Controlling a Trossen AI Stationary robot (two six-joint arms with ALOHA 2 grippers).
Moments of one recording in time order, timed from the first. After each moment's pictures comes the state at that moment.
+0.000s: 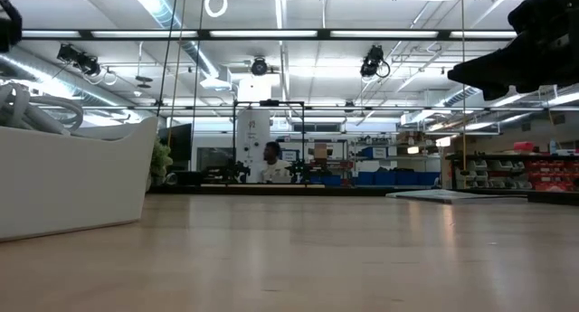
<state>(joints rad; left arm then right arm) -0.91 0.68 0.72 -0.46 -0.21 0.01 0.29 0.23 0.01 0.19 0.45 -0.06</state>
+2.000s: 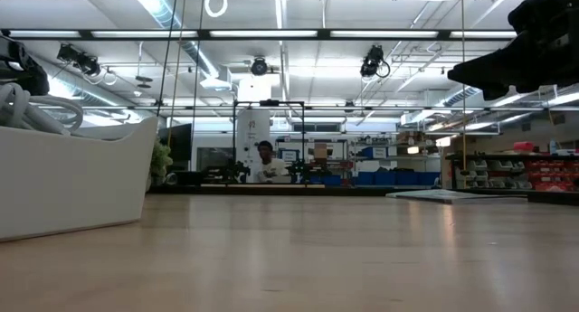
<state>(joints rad) -1.11 0.33 0.11 -0.13 0.00 -0.20 0.29 0.23 0.01 0.19 0.45 -0.06</state>
